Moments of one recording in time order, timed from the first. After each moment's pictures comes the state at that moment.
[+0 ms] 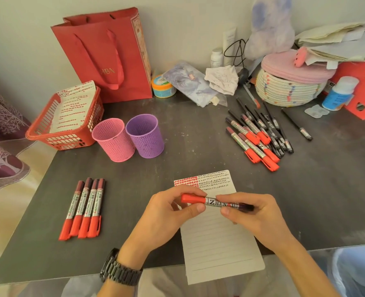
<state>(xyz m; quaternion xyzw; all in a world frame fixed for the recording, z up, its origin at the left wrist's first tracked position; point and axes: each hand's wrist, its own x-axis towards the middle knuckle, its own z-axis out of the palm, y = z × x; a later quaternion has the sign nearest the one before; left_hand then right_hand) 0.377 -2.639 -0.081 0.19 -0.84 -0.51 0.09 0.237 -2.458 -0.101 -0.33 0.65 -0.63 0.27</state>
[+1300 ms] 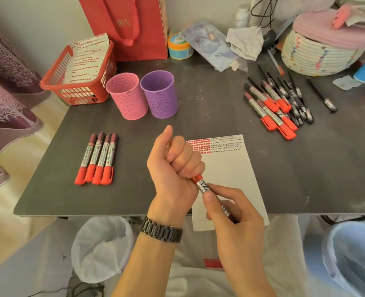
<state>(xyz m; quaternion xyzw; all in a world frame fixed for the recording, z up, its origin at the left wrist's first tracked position) 0.373 -2.594 -0.052 0.18 -0.22 -0.92 0.28 0.371 -2.464 -0.088 -0.13 0.67 -0.70 0.22</state>
